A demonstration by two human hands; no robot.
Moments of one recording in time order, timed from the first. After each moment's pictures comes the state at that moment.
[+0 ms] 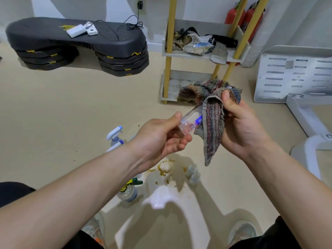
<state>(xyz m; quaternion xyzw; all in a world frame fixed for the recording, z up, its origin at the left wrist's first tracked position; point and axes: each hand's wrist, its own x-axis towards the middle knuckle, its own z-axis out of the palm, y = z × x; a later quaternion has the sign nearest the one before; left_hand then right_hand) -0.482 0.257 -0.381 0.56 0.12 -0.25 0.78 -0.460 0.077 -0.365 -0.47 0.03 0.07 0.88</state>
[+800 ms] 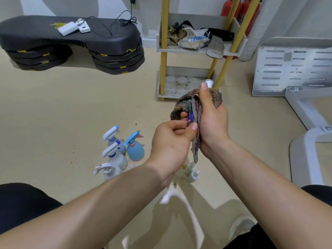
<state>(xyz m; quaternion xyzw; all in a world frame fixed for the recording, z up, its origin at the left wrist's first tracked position) -0.493 0.208 -0.401 0.69 0.13 -0.09 0.70 -0.448 0.126 -0.389 -0.55 0.18 -0.07 0.81</state>
